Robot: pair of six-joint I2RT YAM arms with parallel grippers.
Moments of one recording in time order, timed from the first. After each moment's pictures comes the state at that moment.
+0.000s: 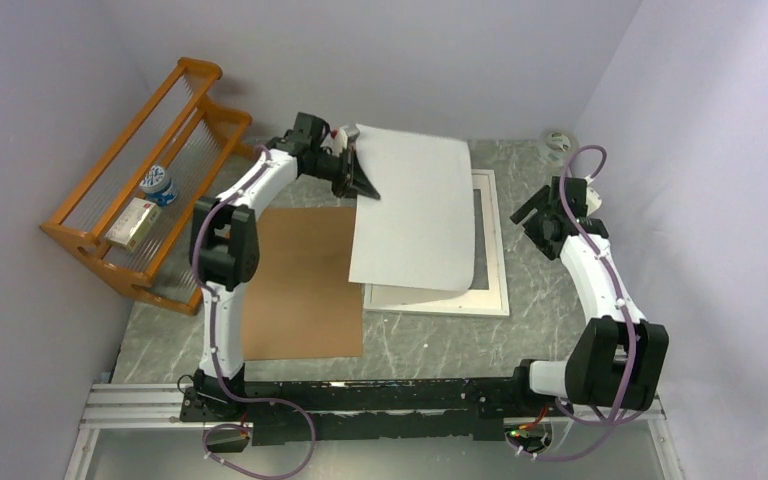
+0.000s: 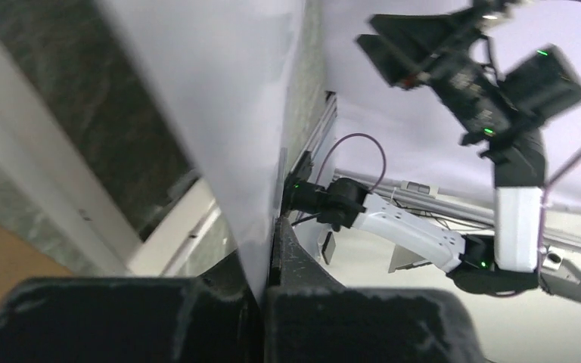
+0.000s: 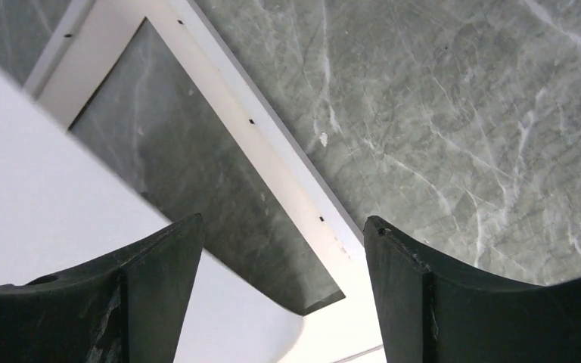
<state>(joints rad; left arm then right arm) -0.31 2.12 1.92 -0.63 1.05 -0.60 -0.12 1.28 0.98 -0.53 0.11 0.71</state>
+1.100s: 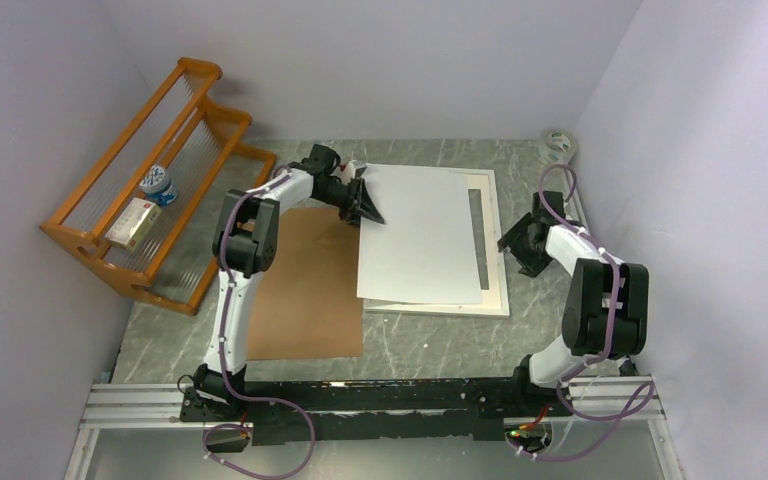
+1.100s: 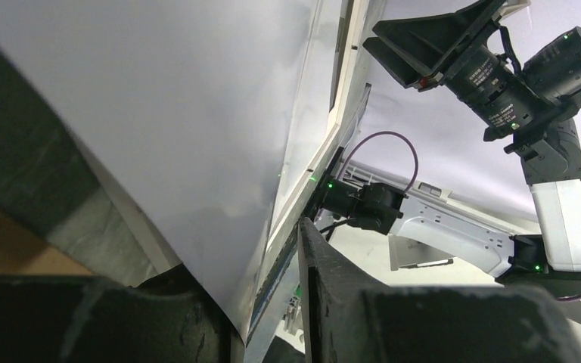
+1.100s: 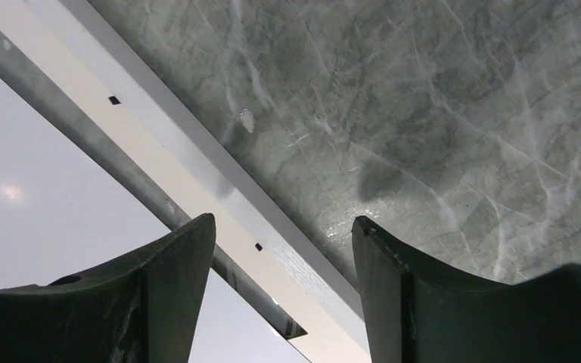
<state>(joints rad) -0.32 2.40 1.87 -0.56 1.07 -0.56 -0.12 1.56 0.90 -0.45 0.05 0.72</state>
